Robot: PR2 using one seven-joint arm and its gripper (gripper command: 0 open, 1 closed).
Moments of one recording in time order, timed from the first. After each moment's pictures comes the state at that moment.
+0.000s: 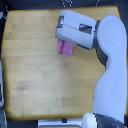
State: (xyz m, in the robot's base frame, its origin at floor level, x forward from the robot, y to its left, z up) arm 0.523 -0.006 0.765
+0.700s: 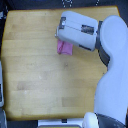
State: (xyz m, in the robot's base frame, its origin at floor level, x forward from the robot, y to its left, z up) arm 0.515 -0.018 0.770
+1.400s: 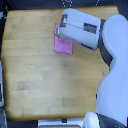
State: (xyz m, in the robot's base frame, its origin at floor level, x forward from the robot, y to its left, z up) arm 0.518 -0.027 0.791
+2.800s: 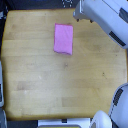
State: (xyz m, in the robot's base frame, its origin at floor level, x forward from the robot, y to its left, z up) arm 0.528 -0.167 0.978
